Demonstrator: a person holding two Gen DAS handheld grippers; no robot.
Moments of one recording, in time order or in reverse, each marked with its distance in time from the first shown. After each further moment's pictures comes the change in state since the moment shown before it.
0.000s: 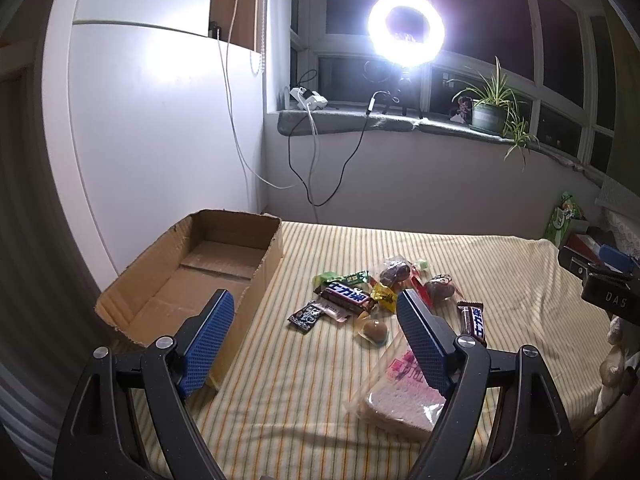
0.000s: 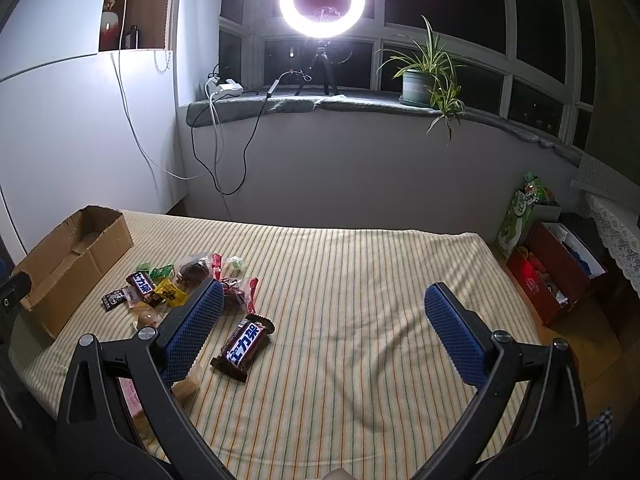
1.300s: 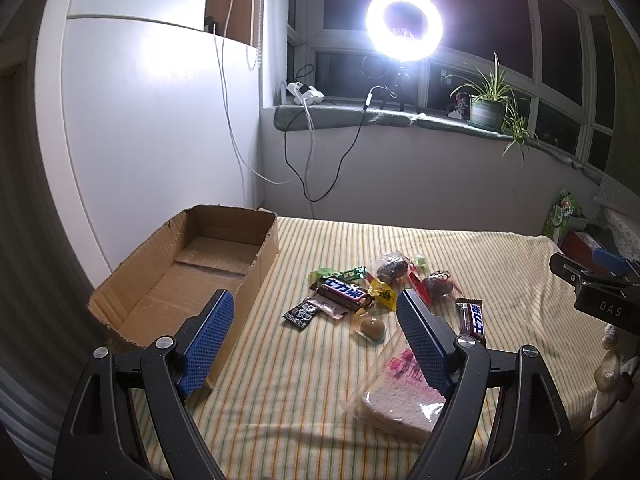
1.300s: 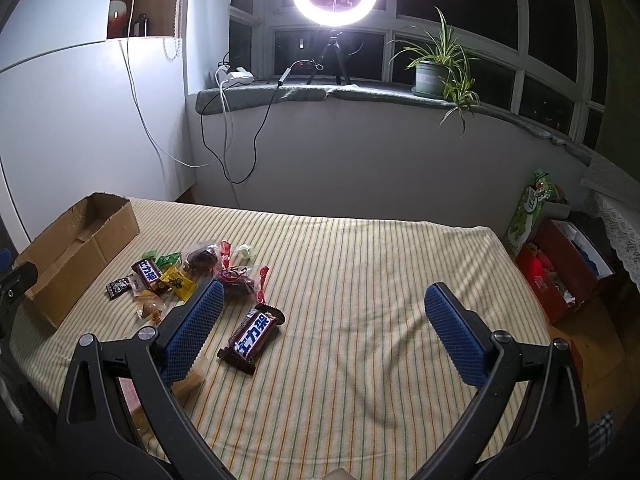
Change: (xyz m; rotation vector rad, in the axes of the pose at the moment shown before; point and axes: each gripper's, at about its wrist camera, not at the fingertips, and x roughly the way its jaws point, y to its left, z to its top) left arm 0.002 -0.006 -0.004 -0.001 0.010 -0.006; right arm 0.008 0.007 -0.006 -0.014 0.029 0.029
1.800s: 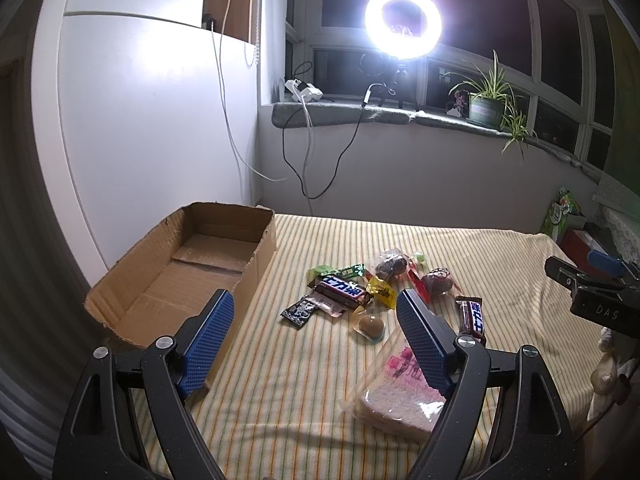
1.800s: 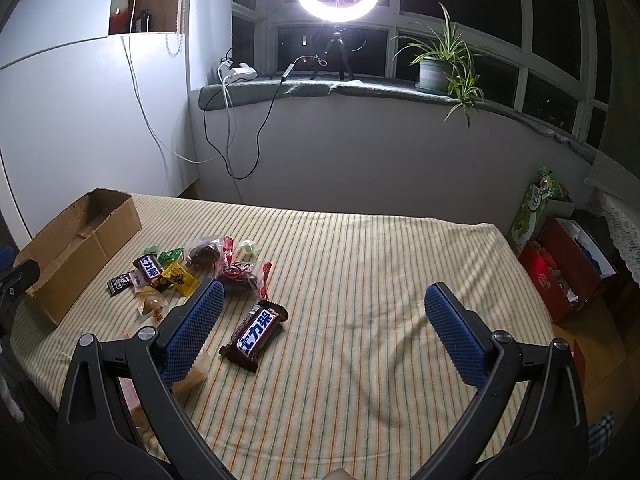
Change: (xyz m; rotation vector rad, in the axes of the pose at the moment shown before) left arm 0.005 0.000 0.000 -0.001 0.015 -0.010; right arm 0.006 0.002 -0.002 -0.006 0.018 0.015
